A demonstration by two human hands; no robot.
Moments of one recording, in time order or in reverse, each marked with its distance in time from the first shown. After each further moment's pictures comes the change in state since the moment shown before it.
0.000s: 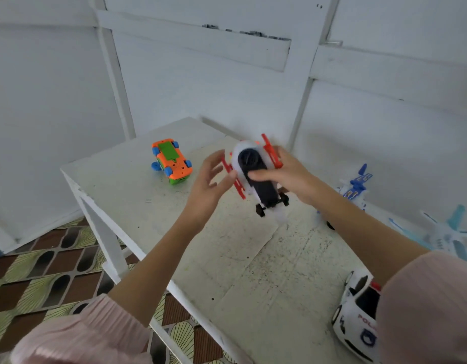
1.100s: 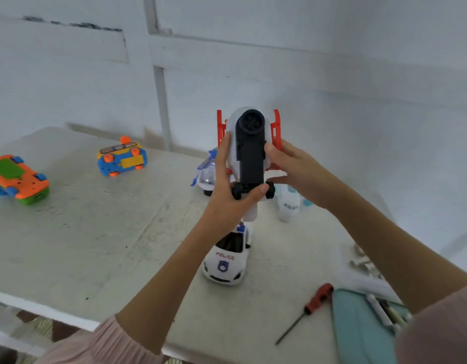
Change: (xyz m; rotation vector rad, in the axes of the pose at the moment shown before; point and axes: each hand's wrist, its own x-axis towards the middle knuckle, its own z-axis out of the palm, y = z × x) left_hand -0.101 0.069 0.241 -0.205 -0.470 0.263; right_hand -0.253 0.006 -0.139 0.085 0.402 0.173
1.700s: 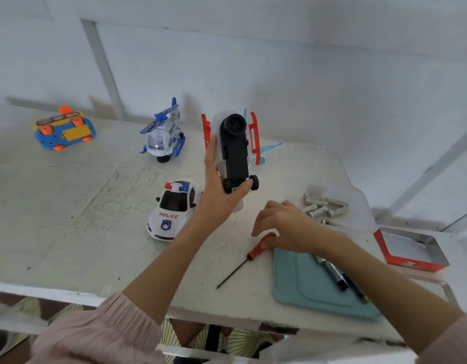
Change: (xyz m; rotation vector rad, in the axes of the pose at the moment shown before) left_hand -0.044 -0.041 0.097 0.076 -0.017 -0.112; right_hand -0.128 0.124 -0.036 -1.041 -0.349 -0.142
